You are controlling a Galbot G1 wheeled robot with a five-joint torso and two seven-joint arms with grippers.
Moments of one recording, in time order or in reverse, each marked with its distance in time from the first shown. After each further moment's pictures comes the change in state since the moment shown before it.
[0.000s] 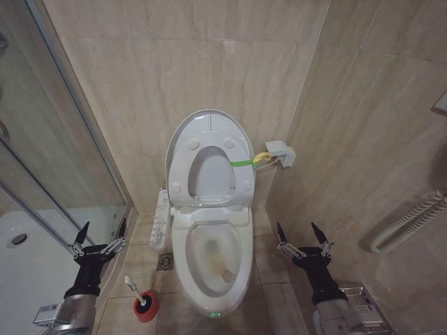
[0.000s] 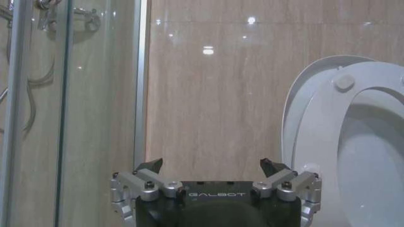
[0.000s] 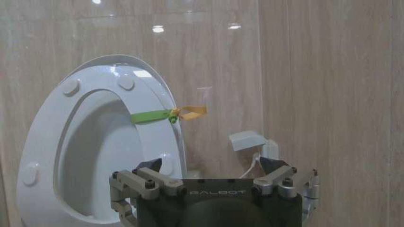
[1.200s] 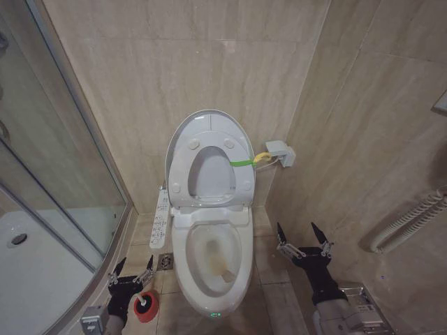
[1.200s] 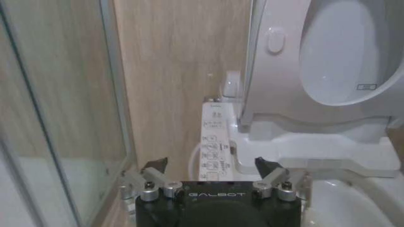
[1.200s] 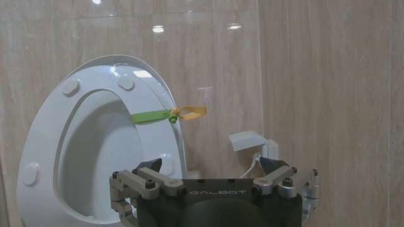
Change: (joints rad) left arm 0.098 -0.173 0.086 -0.022 0.204 0.369 0.061; right arm 0.000 0.000 0.000 0.000 0.000 0.000 0.000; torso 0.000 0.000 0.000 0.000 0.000
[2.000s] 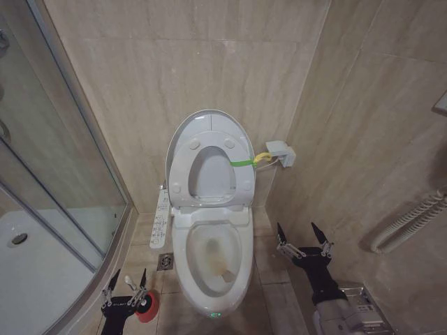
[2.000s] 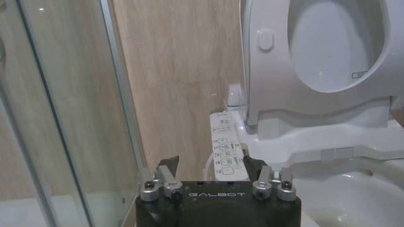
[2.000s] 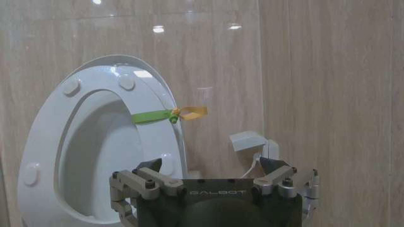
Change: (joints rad) left arm 0.066 0.012 0.003 0.175 0.102 -0.386 -0.017; right arm 0.000 0.000 0.000 0.000 0.000 0.000 0.000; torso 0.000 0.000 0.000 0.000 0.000
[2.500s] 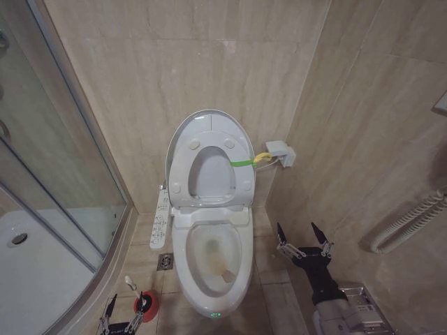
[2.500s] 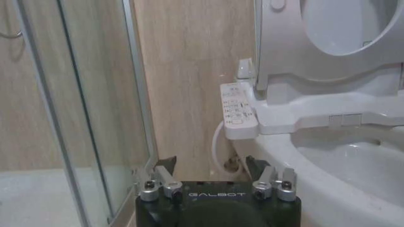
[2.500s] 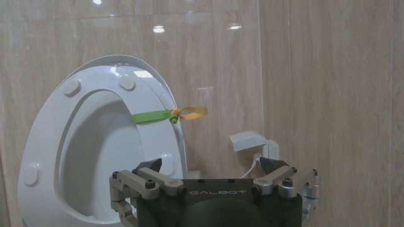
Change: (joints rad) left arm -0.026 -0.007 0.004 0.289 -0.032 -0.263 -0.005; right arm 0.000 0.000 0.000 0.000 0.000 0.000 0.000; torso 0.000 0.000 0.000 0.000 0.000
